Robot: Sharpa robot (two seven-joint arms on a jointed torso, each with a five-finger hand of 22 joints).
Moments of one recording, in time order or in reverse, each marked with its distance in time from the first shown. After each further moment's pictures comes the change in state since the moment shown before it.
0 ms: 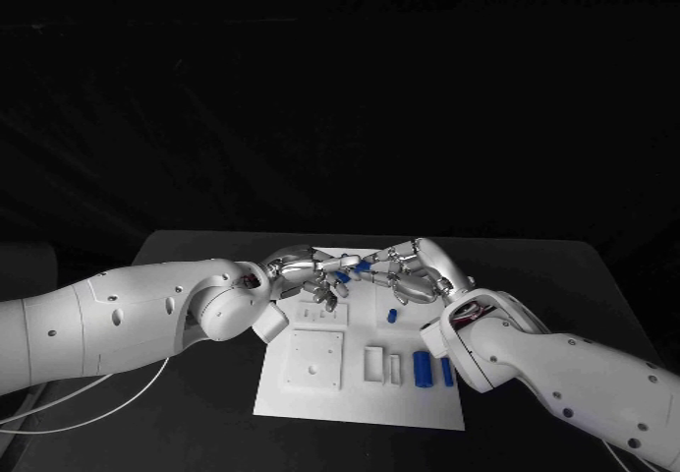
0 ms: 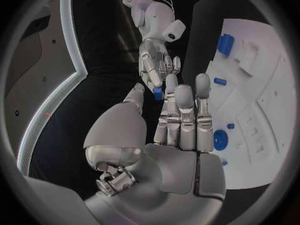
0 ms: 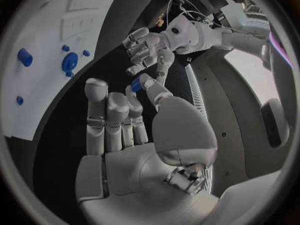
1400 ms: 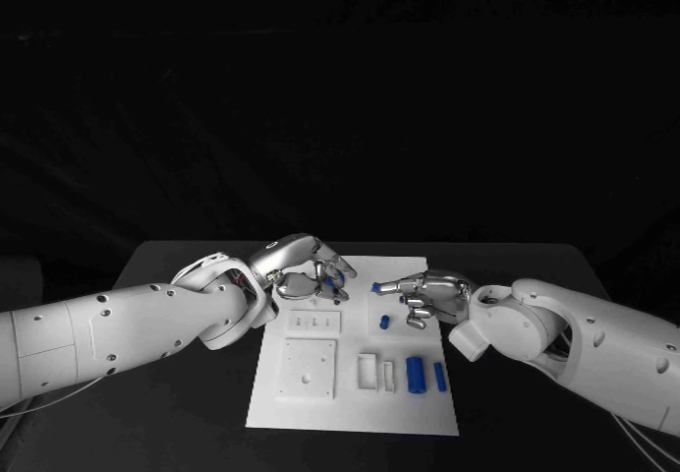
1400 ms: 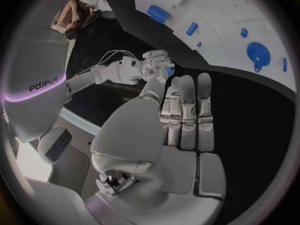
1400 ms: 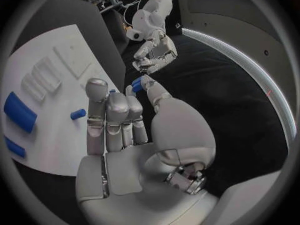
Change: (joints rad) left arm 0.004 0.021 0.009 -0.010 -0.922 -0.474 0.274; left_hand 0.379 0.045 -0.063 -0.215 0.083 0.004 0.036 0.003 -0.422 -0.020 0.026 -0.186 -0.132 -0.046 0.032 -0.182 -0.066 0.000 -0.053 0.028 -0.037 -0.083; right arm 0.075 -0.070 0.002 -0.166 0.811 0.621 -0.225; right_hand -0.009 0.038 -0.087 -0.004 0.045 -0.004 0.000 0.000 0.006 -0.011 0.004 0.008 0.015 -0.005 -0.003 0.000 0.010 0.000 0.000 0.000 -0.021 0.007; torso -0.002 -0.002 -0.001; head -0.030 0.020
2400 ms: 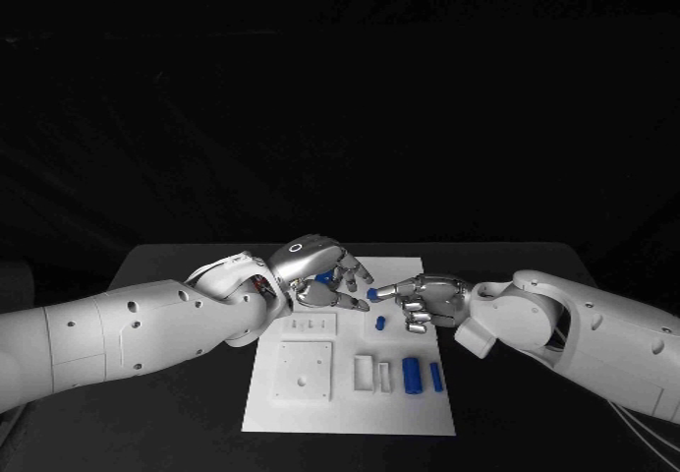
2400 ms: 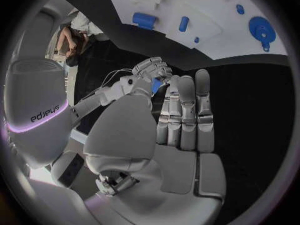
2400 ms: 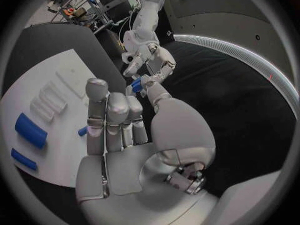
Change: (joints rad) left arm 0.008 0.098 -0.001 -0.043 -0.249 -0.075 -0.059; left_hand -0.107 -0.082 0.033 0.296 -0.038 0.024 -0.016 0.000 0.011 0.024 -0.005 0.047 0.005 0.054 -0.008 -0.008 0.046 0.000 0.128 -0.011 -0.180 0.036; right arm 0.027 -0.003 -0.009 -0.040 0.115 0.200 -0.079; right_hand 0.003 0.002 -0.012 -0.007 0.008 -0.003 -0.001 0.000 0.001 0.000 0.000 0.000 0.001 -0.003 0.003 0.009 0.011 0.000 0.000 0.000 0.000 0.000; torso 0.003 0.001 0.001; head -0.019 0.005
